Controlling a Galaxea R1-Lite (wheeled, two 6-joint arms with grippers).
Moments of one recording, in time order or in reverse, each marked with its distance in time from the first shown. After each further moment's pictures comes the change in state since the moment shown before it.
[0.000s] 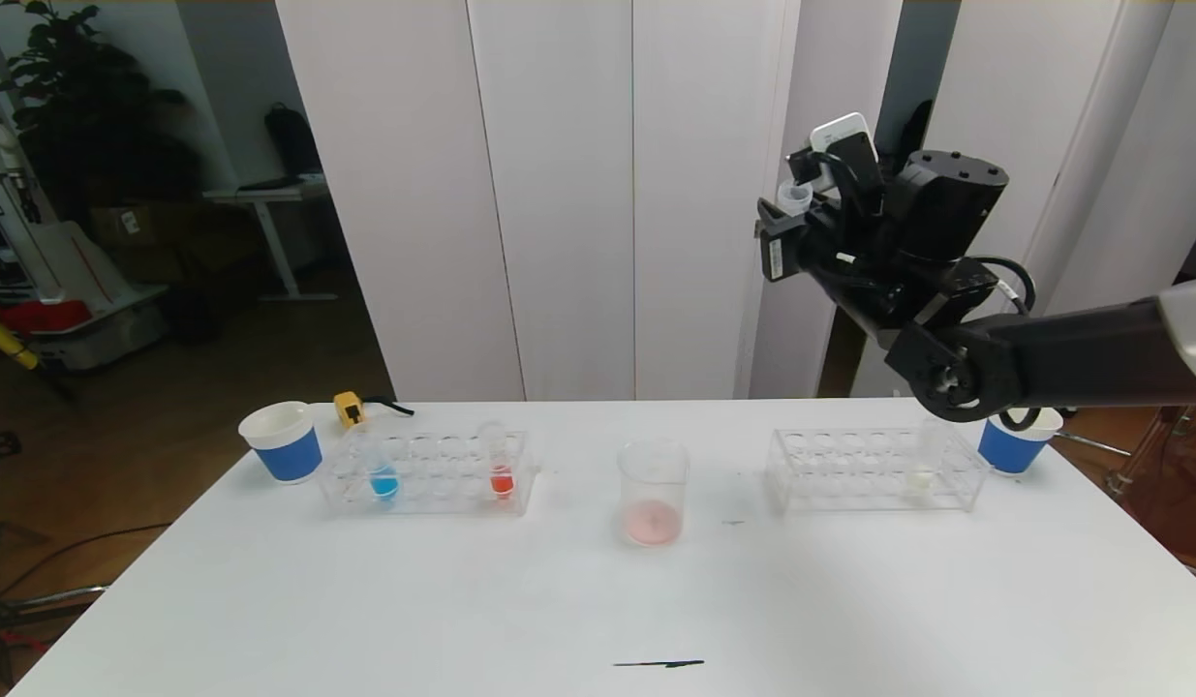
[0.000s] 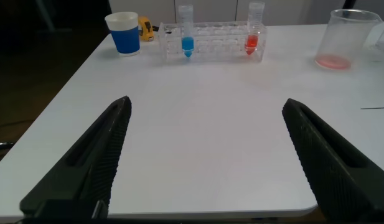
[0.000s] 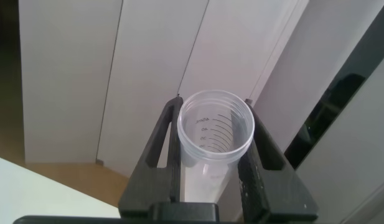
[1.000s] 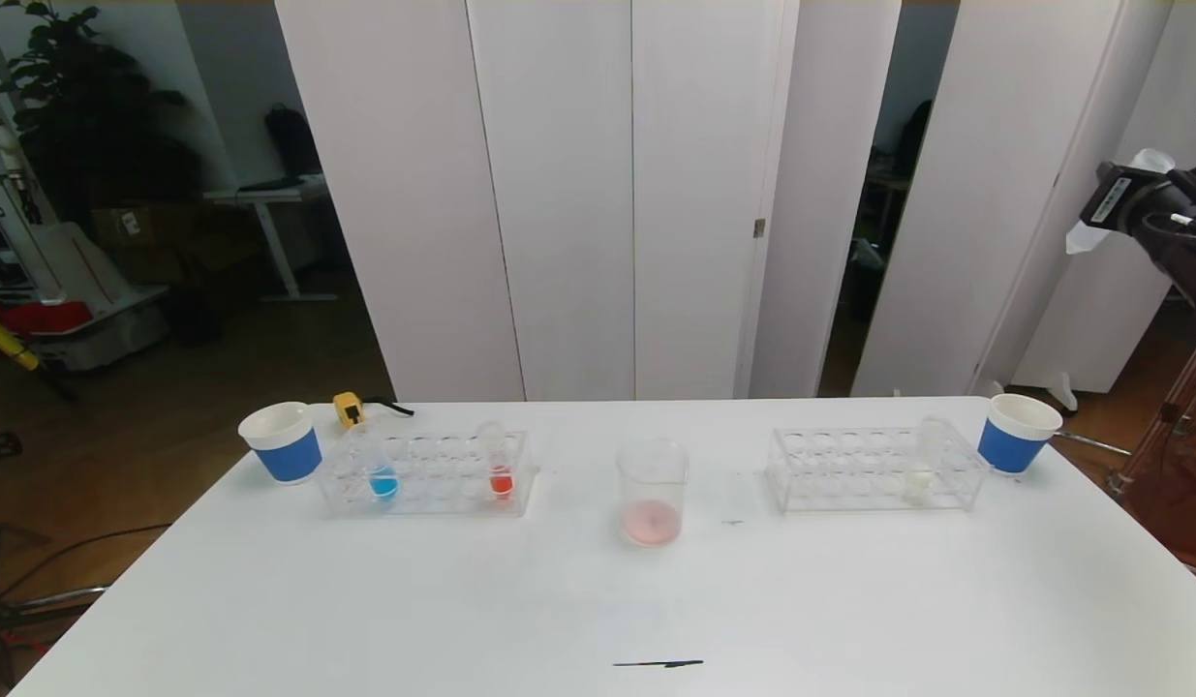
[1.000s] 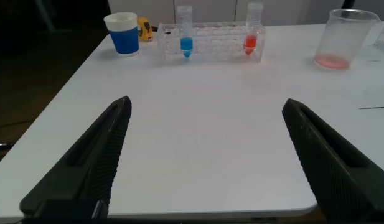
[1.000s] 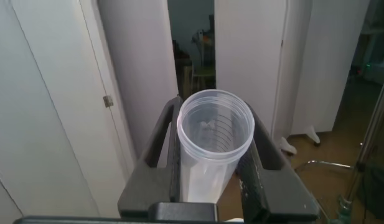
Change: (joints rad) left arm 0.000 0.000 0.000 0.000 0.000 0.000; right arm -0.572 -0.156 0.139 0.019 0.046 0.419
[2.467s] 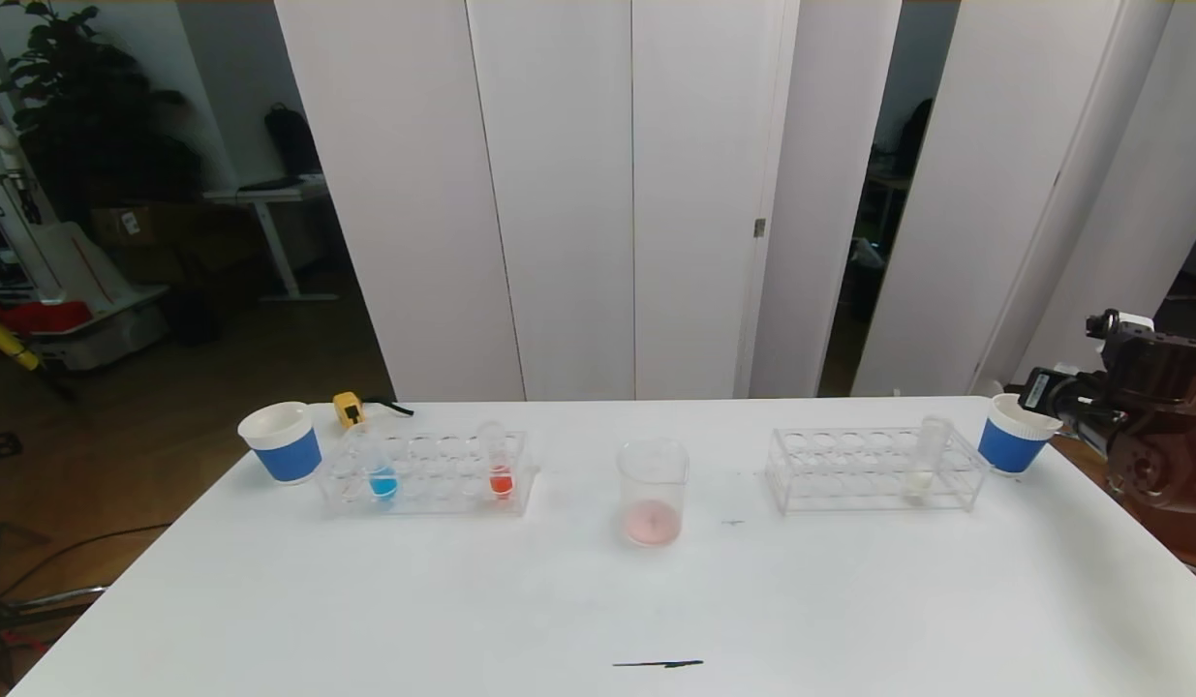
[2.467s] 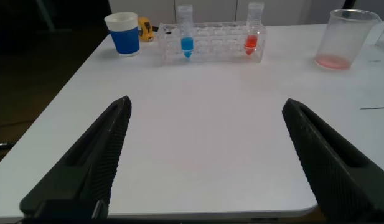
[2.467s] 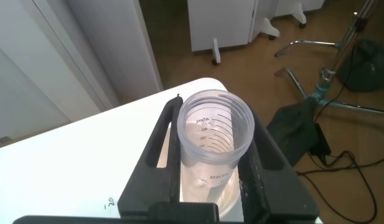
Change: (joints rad) left arm 0.000 0.000 0.000 0.000 0.000 0.000; right arm -0.086 0.296 0.240 -0.083 -0.005 0.034
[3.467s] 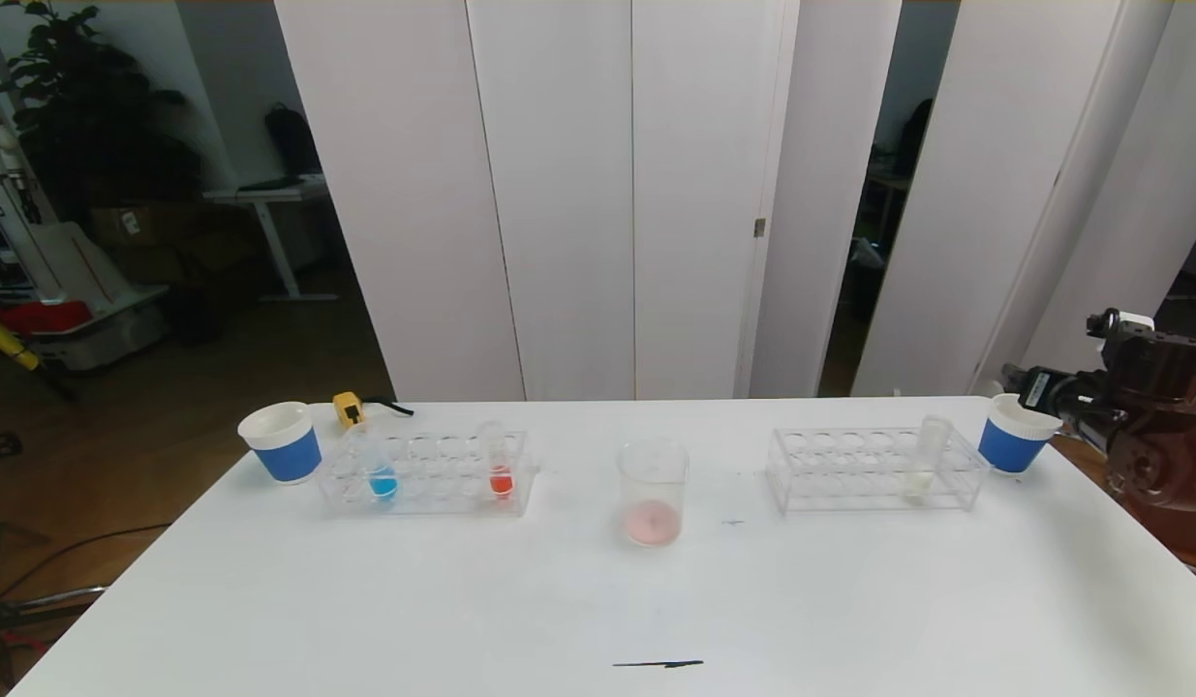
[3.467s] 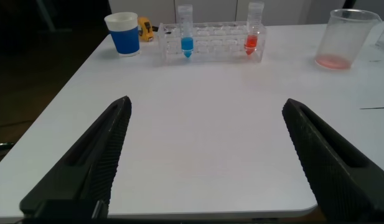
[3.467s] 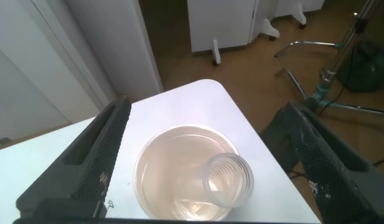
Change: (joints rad) left arm 0.000 0.000 0.000 0.000 0.000 0.000; right arm -0.006 0.004 -0.010 0.004 0.001 0.001
